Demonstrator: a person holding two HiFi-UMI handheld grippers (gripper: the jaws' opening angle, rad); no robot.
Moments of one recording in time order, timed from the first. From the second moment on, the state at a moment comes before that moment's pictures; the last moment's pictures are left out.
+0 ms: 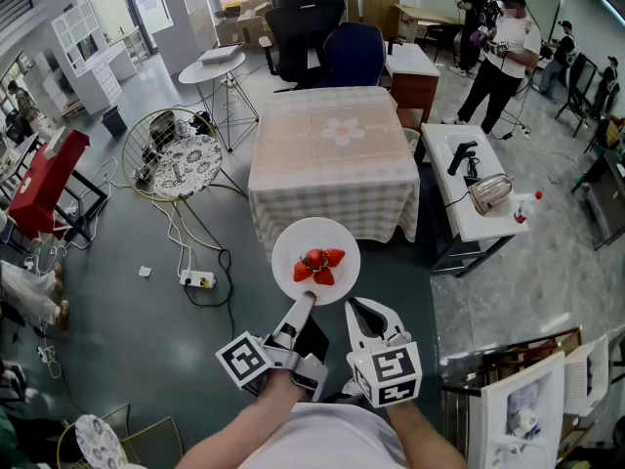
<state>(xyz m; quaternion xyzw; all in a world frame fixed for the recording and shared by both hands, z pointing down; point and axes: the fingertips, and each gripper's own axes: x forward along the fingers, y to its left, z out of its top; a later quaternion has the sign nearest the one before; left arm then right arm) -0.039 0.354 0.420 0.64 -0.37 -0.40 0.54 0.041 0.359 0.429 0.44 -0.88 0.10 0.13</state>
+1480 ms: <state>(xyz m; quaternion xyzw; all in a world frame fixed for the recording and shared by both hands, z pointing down) 0.040 0.276 0.432 0.63 -0.38 -0.39 0.55 0.119 0.287 0.439 0.43 -0.89 0.11 0.12</state>
